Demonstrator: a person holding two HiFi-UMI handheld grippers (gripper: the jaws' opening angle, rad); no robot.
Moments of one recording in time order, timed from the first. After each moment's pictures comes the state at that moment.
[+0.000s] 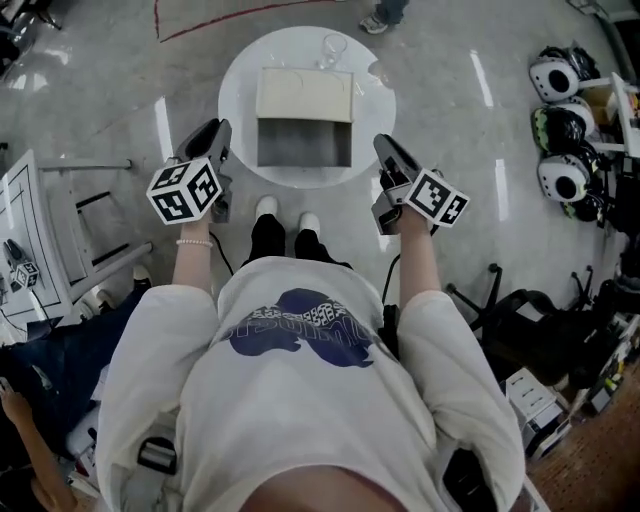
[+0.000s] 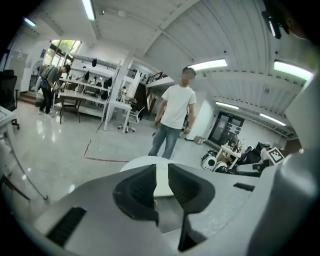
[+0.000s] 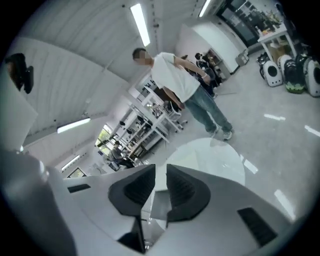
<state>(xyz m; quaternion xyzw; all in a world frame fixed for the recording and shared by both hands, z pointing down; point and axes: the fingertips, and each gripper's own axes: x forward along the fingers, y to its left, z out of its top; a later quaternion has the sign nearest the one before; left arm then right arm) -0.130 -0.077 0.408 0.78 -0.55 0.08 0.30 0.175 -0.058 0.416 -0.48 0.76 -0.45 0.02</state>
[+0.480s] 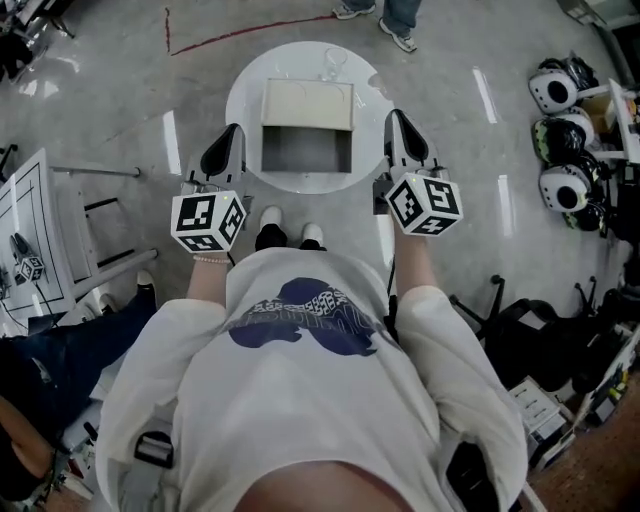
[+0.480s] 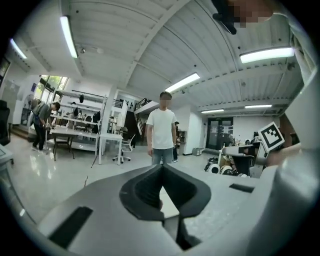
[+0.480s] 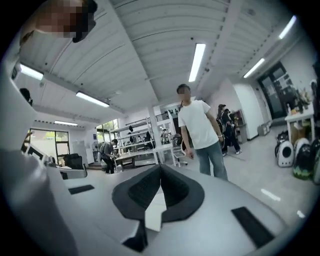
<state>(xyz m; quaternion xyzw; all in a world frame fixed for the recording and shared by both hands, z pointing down) -0.088 -0.043 0.307 0.82 -0.57 0.04 0.12 0.165 -0.078 0.286 -0.56 0.82 -0.13 0.01</state>
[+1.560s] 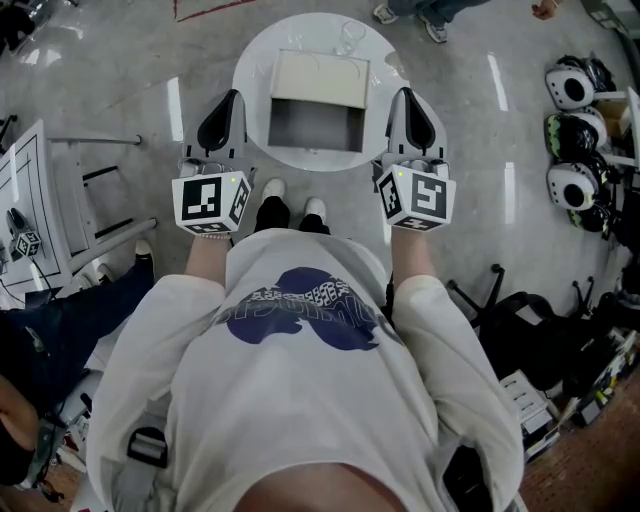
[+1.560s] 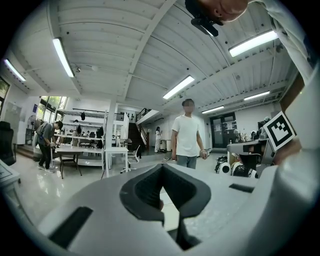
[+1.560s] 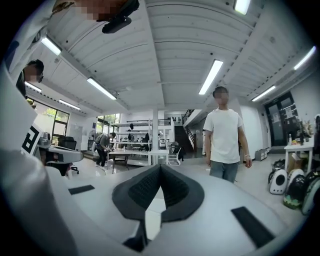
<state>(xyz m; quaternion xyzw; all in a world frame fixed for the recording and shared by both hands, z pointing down) -0.101 -0.052 0.291 0.80 -0.60 0.04 0.04 0.136 -0.080 0.278 -0.58 0.81 -0.02 -0.03</state>
